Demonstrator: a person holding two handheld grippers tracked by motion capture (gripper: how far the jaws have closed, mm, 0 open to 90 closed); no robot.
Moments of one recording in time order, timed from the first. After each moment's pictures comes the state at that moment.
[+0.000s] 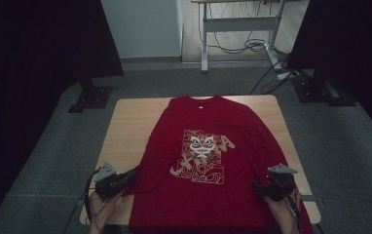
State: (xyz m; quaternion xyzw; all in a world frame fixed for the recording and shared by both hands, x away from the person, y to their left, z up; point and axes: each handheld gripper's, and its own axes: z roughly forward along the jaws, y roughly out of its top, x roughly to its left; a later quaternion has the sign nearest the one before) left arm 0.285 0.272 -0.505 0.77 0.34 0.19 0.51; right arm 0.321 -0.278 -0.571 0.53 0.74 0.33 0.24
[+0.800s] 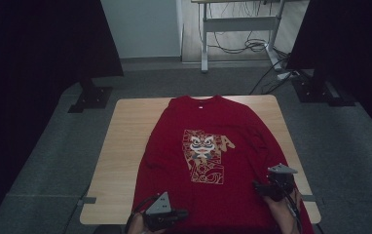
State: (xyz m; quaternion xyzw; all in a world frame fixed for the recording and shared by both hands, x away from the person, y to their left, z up) left arm 0.238 0.139 -0.538 0.87 0.17 0.05 0.45; right arm 0.321 -0.278 -0.571 0.53 0.75 0.33 0.23
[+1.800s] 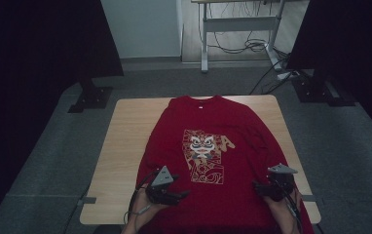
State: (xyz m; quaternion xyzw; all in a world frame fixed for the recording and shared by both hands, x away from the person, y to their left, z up) left arm 0.309 0.134 -0.522 0.85 0.25 0.13 0.44; right arm 0.321 -0.278 -0.571 0.53 0.75 0.33 0.23
